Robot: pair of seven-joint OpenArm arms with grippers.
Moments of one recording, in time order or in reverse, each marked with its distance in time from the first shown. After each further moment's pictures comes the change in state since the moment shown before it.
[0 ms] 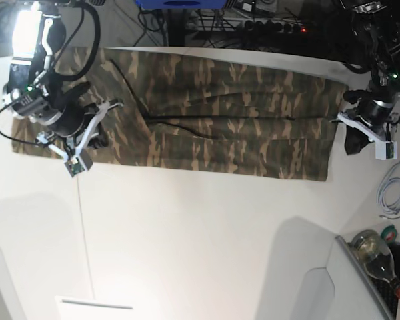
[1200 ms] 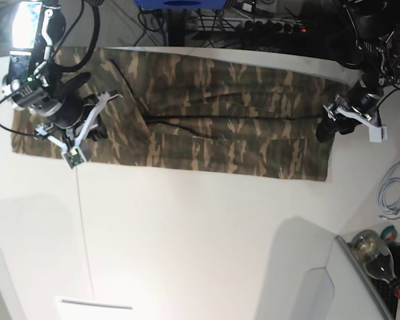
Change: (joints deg) left arm -11.1 -8.4 4.6 -43.4 -9.7 -12.7 -11.1; right arm -2.4 0.0 0.1 0.9 -0.3 0.0 0.2
